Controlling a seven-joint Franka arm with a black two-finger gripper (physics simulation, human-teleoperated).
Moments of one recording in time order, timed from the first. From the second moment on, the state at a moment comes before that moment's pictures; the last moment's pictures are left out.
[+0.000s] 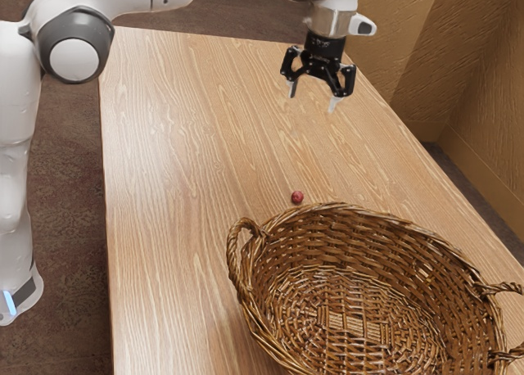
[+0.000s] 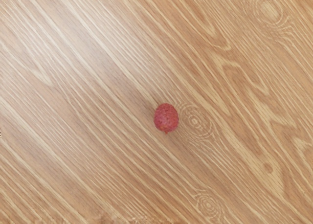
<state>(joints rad) 0.05 0.17 0.03 -1.26 -0.12 1.45 -0.80</state>
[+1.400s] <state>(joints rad) 0.05 0.27 0.08 -1.64 -0.22 1.83 -1.42</state>
